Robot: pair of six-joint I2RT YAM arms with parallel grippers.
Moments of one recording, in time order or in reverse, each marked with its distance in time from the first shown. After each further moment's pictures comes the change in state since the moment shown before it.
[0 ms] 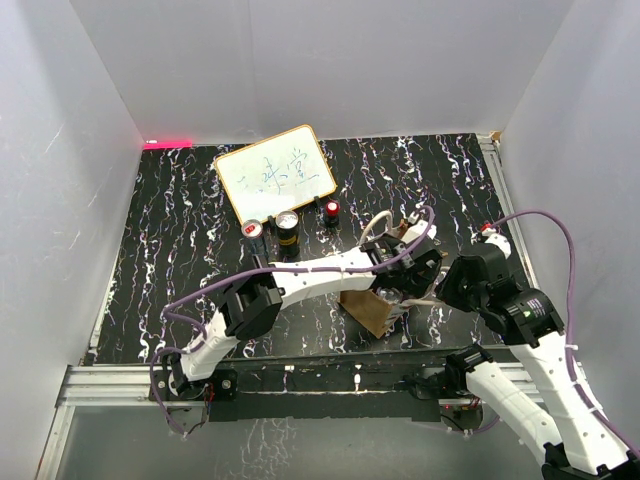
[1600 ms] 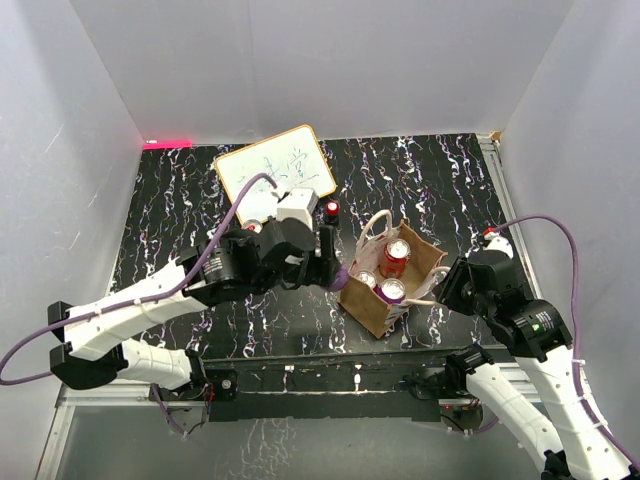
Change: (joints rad) left arm 0.000 -0.914 -0.377 -0.209 -0.037 -0.237; right arm 0.000 -0.073 -0.007 0.009 -0.049 -0.041
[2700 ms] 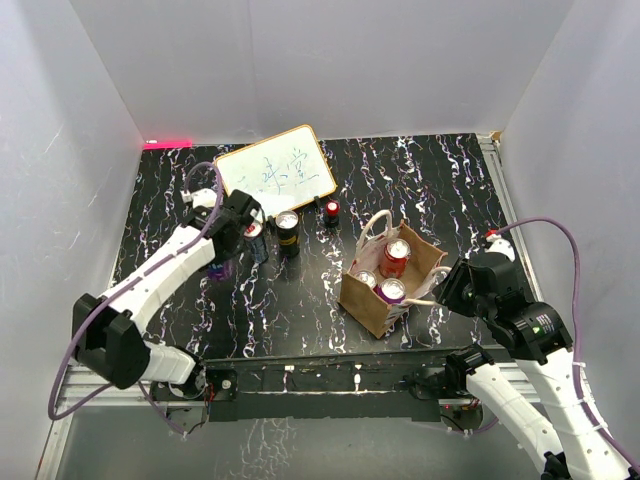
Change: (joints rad) left arm 0.673 0.056 -0.401 -0.197 -0.241 -0.168; right arm 0.000 -0.018 -0.013 0.000 0.008 0.023
